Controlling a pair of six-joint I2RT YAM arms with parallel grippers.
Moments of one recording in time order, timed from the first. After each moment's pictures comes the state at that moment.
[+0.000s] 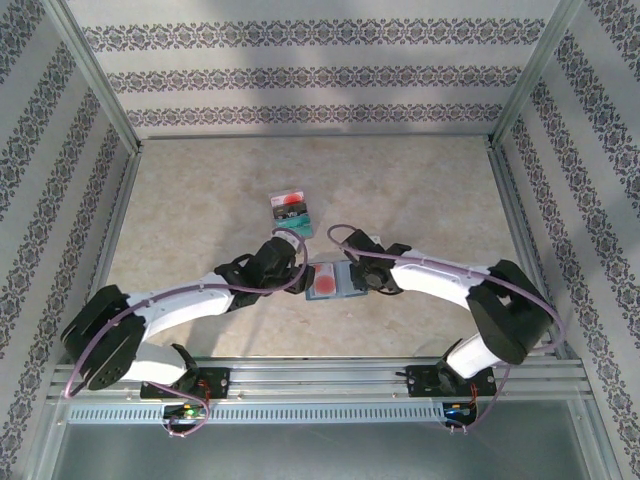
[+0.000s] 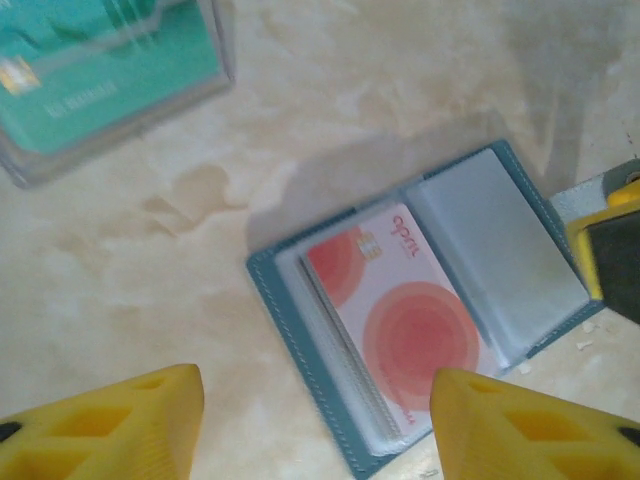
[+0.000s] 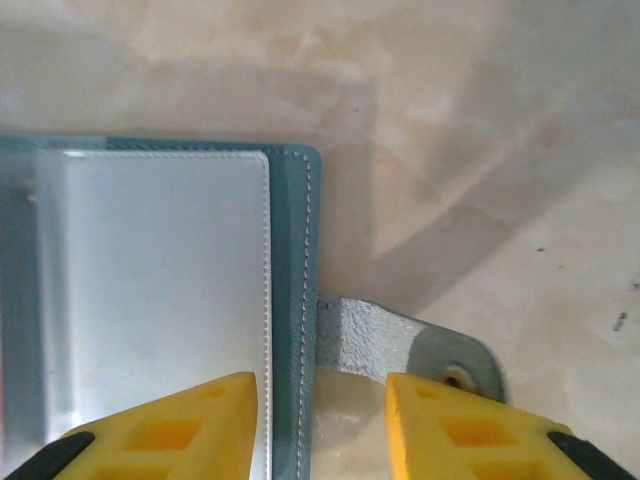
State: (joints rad) left arm -0.79 1.38 0.70 -0.13 -0.09 -0.48; right arm 0.72 1.50 0.82 -0.54 0.22 0.60
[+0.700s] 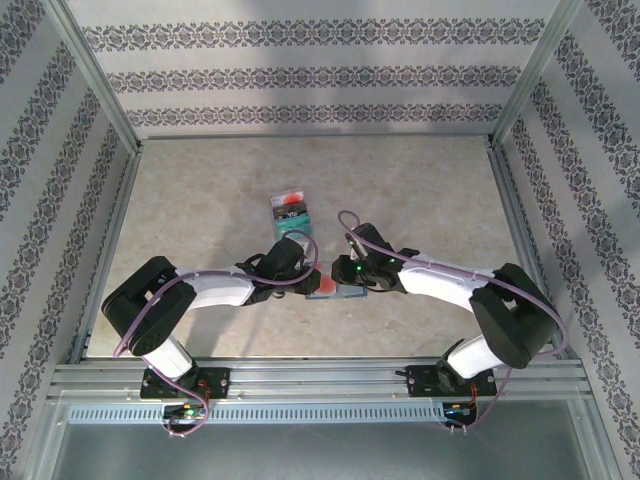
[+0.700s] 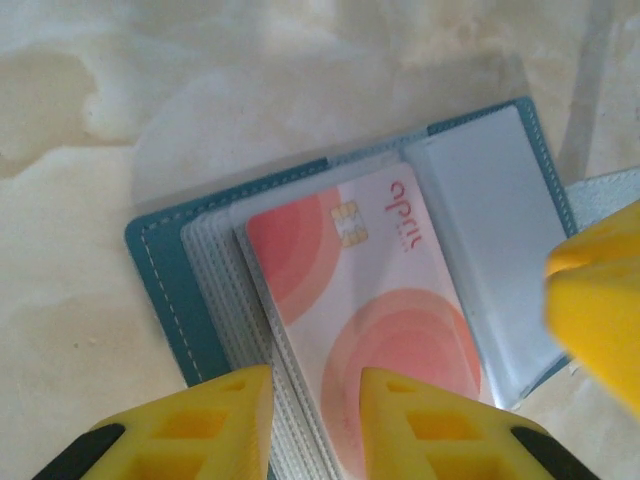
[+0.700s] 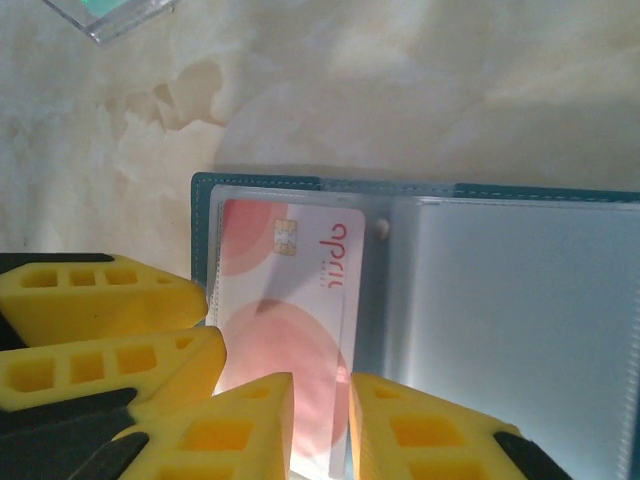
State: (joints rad) left arm -0.74 1.63 0.69 0.11 0.13 -0.61; right arm 0.67 1.51 0.73 -0.18 -0.21 0.75
